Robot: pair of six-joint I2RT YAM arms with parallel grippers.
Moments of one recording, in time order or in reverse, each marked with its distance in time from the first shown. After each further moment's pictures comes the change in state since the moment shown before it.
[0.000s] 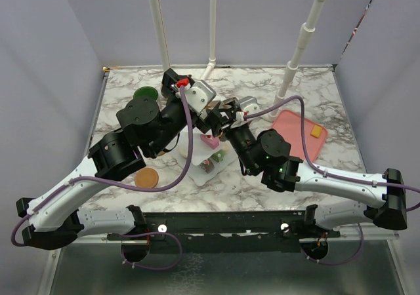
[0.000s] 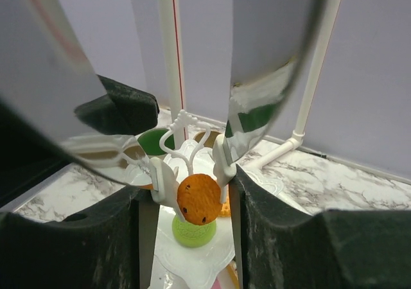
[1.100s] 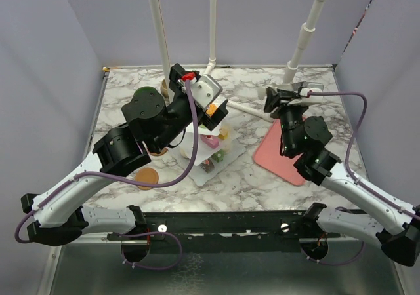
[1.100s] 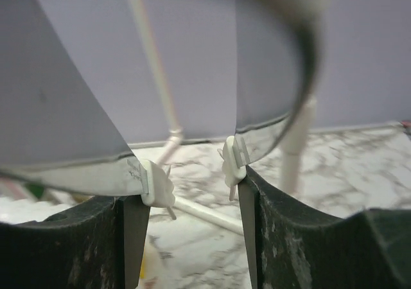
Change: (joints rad) left arm 0.000 0.056 0.066 -0.001 0.046 -0.029; right arm -0.367 -0.249 -0.132 -0.113 0.034 0.154
